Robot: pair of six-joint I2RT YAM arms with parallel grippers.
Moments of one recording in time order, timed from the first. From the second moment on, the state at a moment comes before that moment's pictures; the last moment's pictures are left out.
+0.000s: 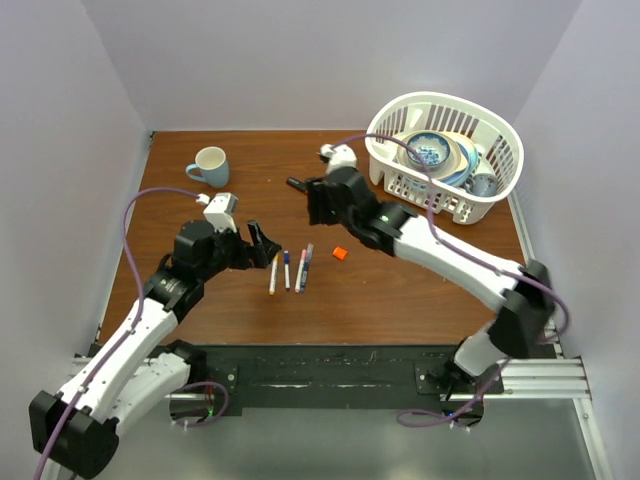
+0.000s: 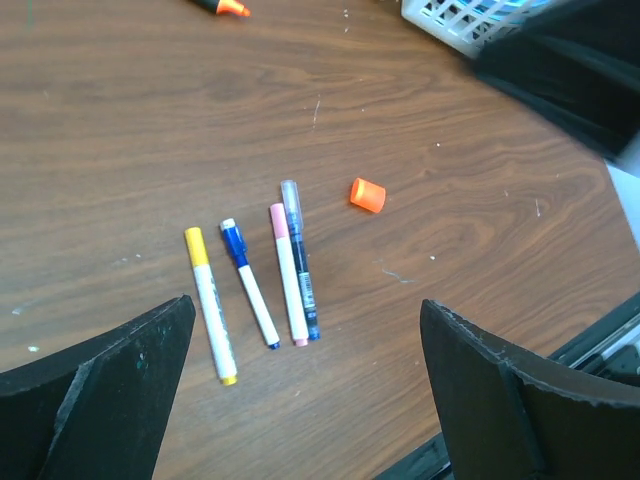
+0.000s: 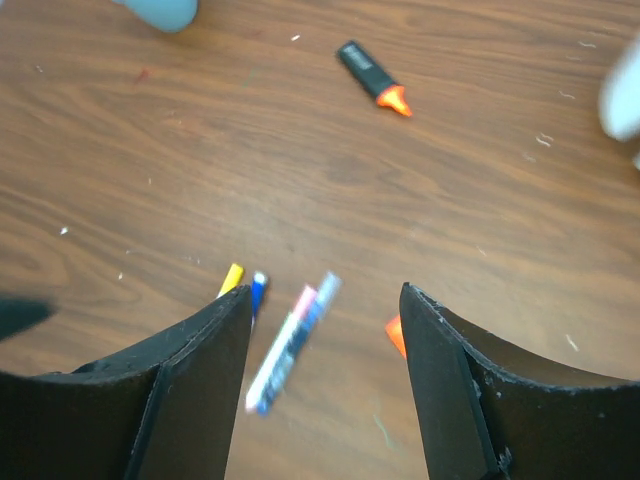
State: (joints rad) left arm -0.40 0.81 0.65 -0.26 0.15 -0.46; right arm 0.85 1.56 1.38 -0.35 0.37 0.37
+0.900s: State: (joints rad) left arm -0.40 0.55 0.64 -0.33 0.13 -0.35; right arm 0.68 2.42 2.15 -0.33 0.27 0.21
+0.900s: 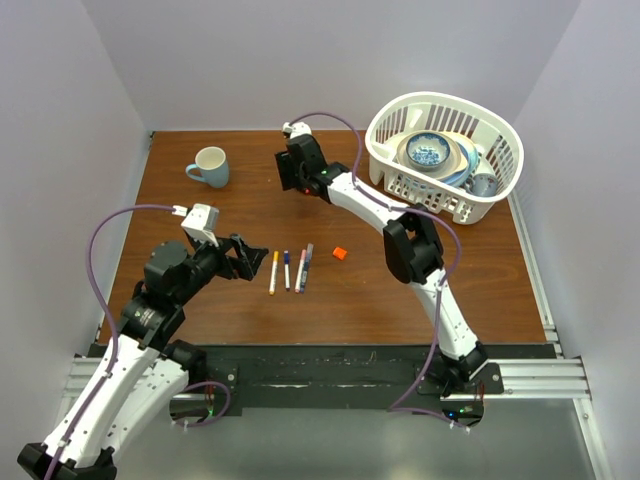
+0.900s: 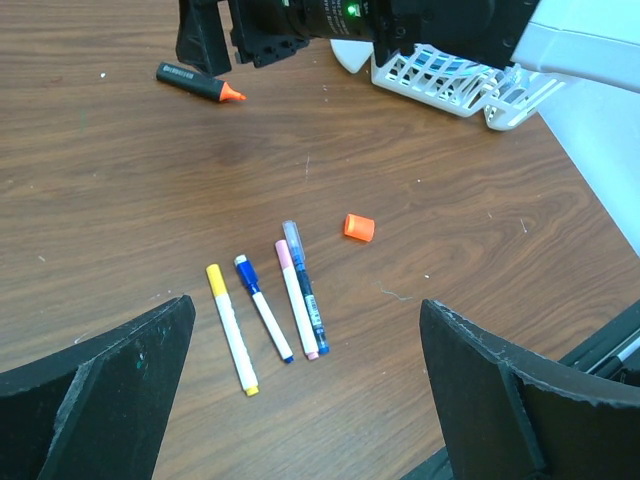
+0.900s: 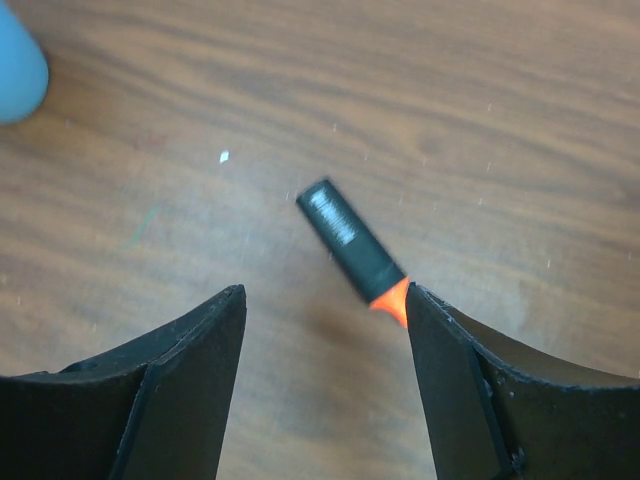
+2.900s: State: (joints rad) left arm -0.40 0.69 0.76 -0.41 0.09 -0.26; right arm 0.77 2.37 1.97 -0.38 -0.16 0.10
